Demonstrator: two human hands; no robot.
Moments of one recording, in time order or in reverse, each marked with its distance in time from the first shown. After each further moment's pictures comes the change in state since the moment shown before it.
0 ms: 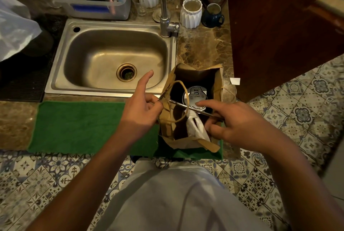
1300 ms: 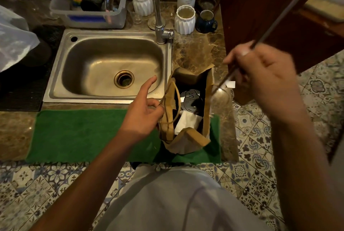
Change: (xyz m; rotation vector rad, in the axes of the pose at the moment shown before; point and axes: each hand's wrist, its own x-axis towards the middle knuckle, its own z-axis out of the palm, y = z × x) left_hand 0.010 -0.001 0.010 -0.152 -0.084 -0.046; right_hand -0.001 -0.011 -0.060 0.608 0.711 -0.133
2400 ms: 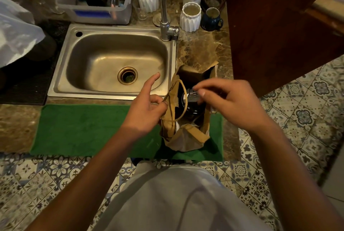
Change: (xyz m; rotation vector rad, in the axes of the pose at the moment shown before) left_hand -0.001 -0.003 -0.005 -0.019 -0.002 -0.002; right_hand -0.013 0.043 0.038 -0.180 -0.329 -0.004
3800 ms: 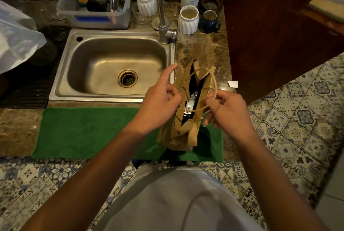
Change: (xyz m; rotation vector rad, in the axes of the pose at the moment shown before) left_hand 0.006 0.042 0.026 0.195 -0.059 0.155; right_hand -0.017 0.013 0.034 0.347 0.209 0.439
